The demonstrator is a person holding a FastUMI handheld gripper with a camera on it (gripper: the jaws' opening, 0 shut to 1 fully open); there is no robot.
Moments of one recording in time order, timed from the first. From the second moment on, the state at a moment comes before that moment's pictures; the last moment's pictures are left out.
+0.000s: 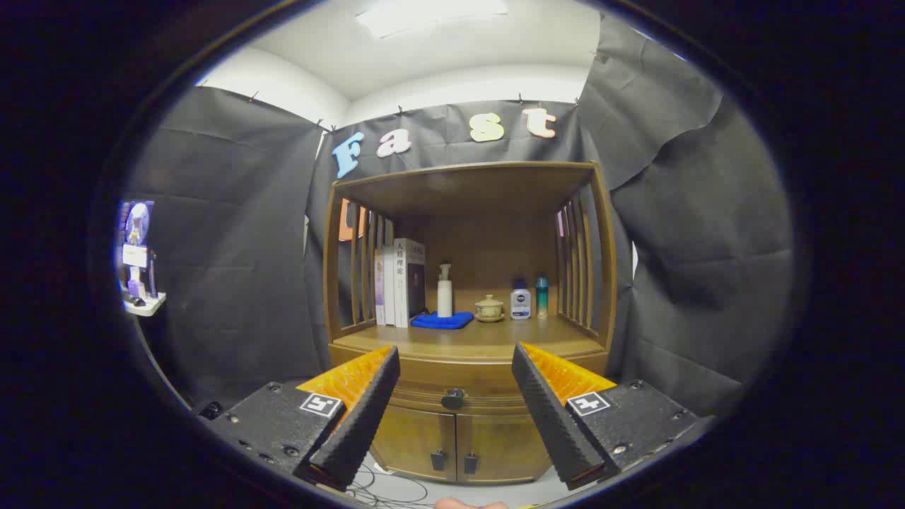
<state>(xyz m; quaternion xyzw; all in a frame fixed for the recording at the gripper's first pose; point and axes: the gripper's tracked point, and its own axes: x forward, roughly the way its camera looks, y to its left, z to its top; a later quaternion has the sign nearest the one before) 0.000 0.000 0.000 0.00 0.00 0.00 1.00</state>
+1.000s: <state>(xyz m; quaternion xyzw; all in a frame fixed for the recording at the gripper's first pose) -0.005 -0.023 -0.006 0.02 0.01 -0.02 1.00</state>
